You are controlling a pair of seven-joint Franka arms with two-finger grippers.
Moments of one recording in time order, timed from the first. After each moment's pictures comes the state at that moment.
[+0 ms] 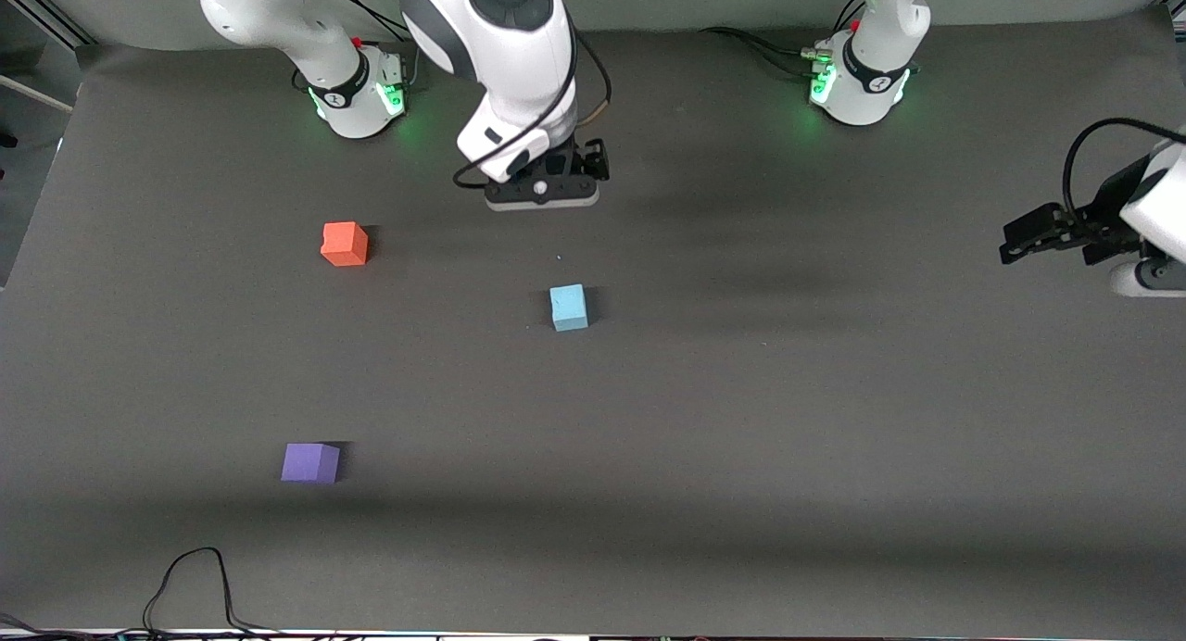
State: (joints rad) left arm 0.04 0.04 -0.07 -1.57 -0.04 1.57 -0.02; right arm 0.96 0.28 -0.18 -1.56 0.08 1.77 0.74
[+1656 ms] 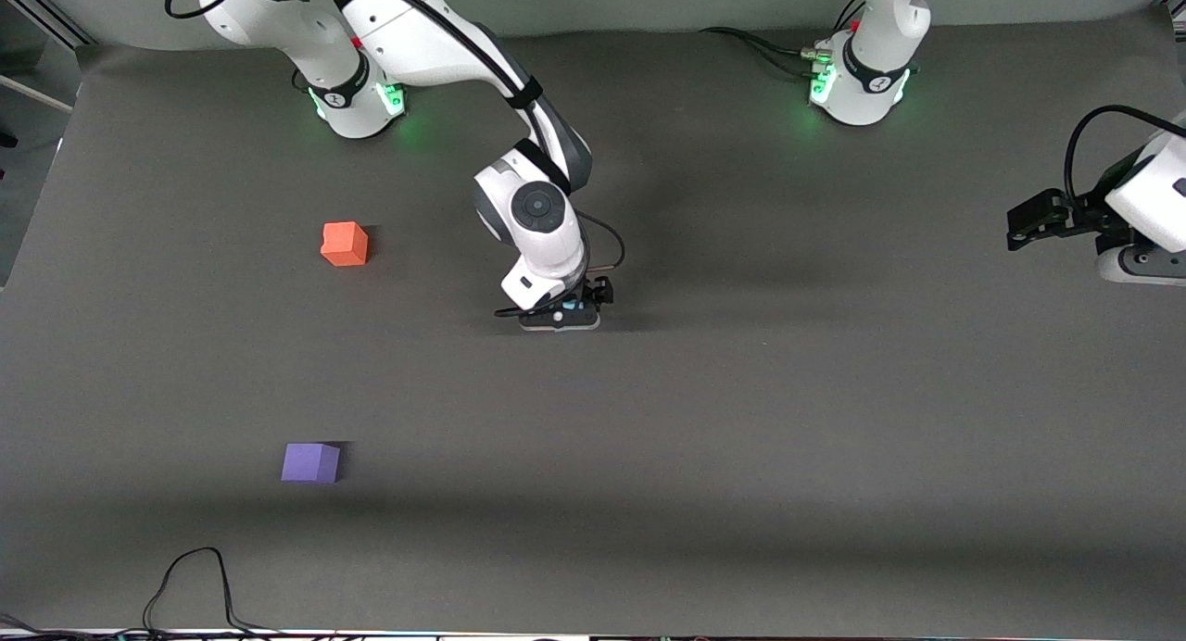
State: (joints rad) left arm -0.05 0.03 0.01 -1.58 0.03 1.54 0.05; right arm 0.93 0.66 -0.18 -1.80 0.17 2.48 0.68
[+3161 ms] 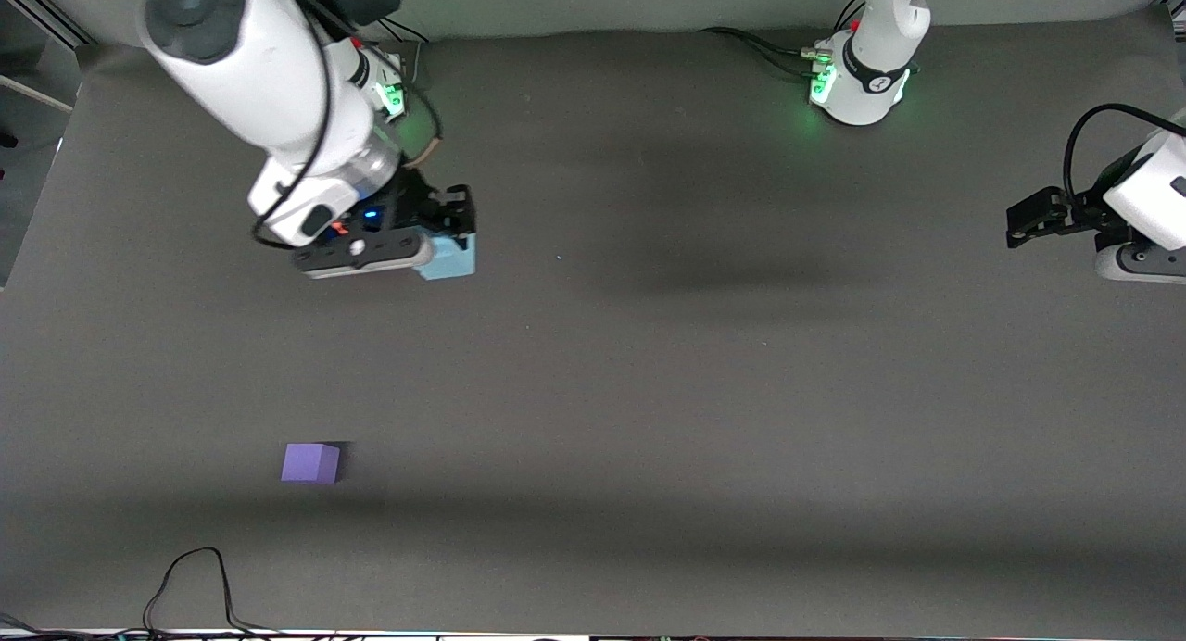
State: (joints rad) left arm -0.05 0.03 0.01 -1.59 0.03 1.54 0.05; right arm 0.67 0.24 -0.24 -1.36 0.17 1.62 0.42
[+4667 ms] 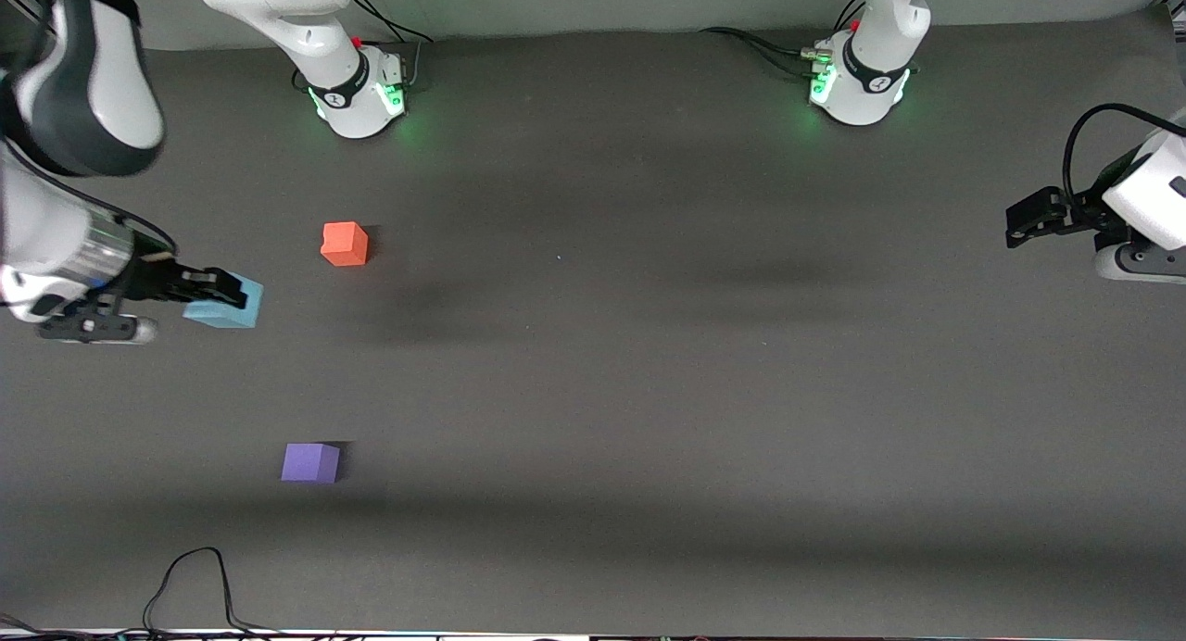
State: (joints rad) left arm -0.05 0.03 0.01 -1.59 0.03 1.54 0.05; right arm -0.04 0.05 0.02 -1.98 0.10 1.97 0.03
